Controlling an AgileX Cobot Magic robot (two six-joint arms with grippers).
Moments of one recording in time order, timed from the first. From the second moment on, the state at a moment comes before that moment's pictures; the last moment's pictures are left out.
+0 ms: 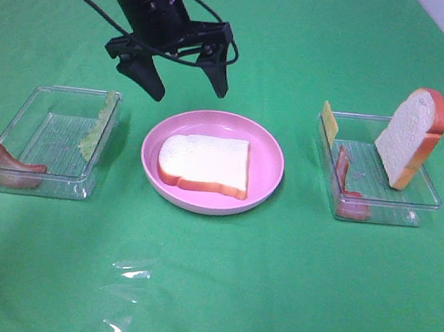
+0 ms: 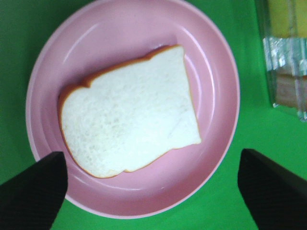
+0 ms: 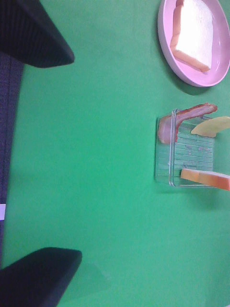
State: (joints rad) left arm -0.40 2.31 -2.12 -0.40 1.20 -0.08; right arm 0.07 0.00 -0.46 0.08 1.11 -0.06
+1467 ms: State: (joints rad) left arm -0.39 2.11 -1.84 0.07 1.22 -0.36; right arm 0.07 0.00 -0.46 0.08 1.11 -0.06
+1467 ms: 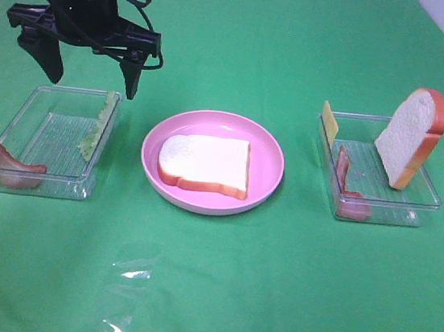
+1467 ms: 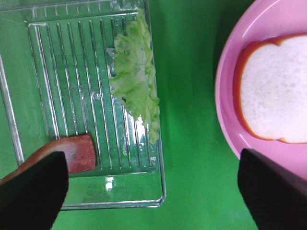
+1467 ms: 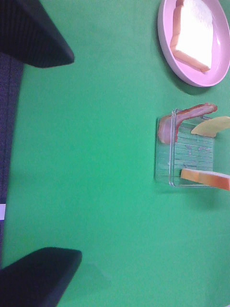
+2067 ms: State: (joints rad) left arm -0.37 2.31 -2.00 0.07 1.22 -0.35; right arm 0.07 0.00 -0.46 0.08 1.11 -0.06
